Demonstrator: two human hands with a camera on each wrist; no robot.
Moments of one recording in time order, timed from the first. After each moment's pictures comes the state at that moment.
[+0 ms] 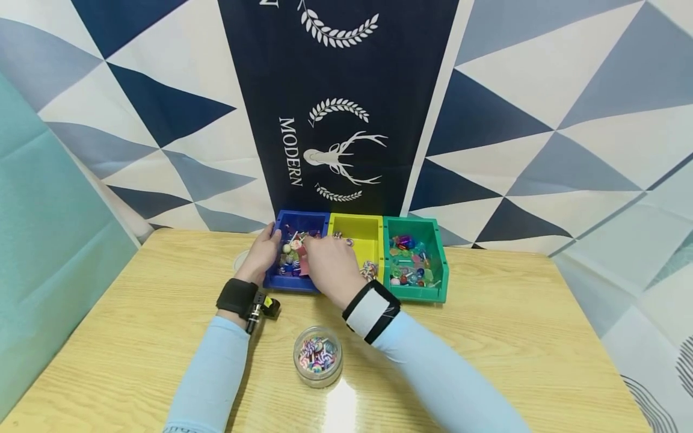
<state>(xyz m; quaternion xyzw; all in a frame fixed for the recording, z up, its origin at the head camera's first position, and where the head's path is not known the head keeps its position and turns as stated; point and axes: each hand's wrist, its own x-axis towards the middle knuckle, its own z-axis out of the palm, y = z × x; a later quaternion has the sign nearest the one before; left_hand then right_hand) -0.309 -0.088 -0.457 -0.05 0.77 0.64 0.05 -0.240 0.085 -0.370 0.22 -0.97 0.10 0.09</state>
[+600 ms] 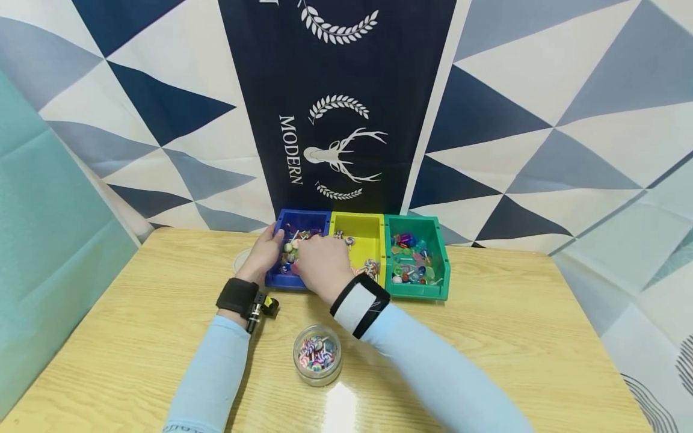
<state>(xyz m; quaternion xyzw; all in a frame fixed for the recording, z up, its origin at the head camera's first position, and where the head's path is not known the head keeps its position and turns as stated) -0.311 -0.088 -0.458 -0.03 0.79 0.61 0.05 -0.236 0.068 -0.368 0.21 -0.97 -0.03 0.08</state>
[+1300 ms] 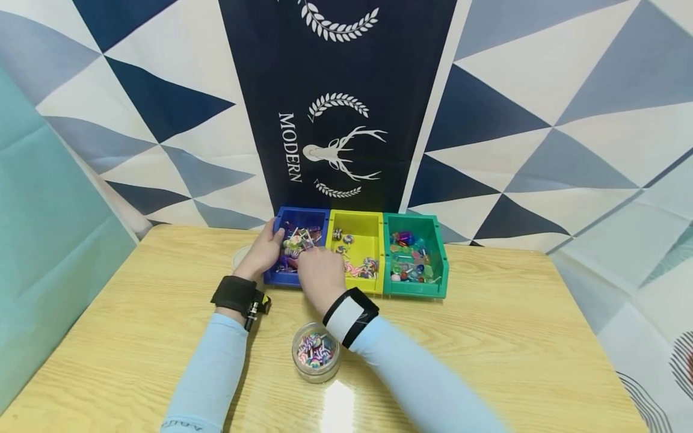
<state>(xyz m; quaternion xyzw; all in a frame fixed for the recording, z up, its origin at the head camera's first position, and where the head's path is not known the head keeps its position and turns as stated) -0.312 -0.090 -0.457 0.01 0.85 0.53 0.03 -0.236 0.061 -0.412 0.18 -0.98 -0.03 0.12</state>
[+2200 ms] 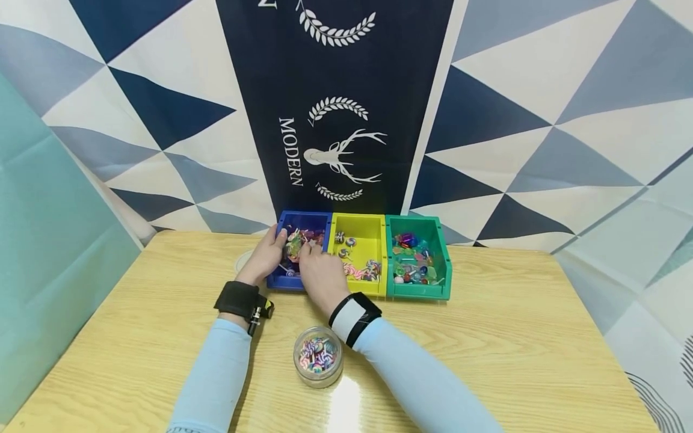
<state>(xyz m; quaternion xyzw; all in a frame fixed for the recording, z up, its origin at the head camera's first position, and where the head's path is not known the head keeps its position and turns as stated) -0.313 -0.094 -0.462 0.03 0.85 0.52 0.03 -0.253 0.063 -0.444 0.21 -0.96 -0.04 0.20</state>
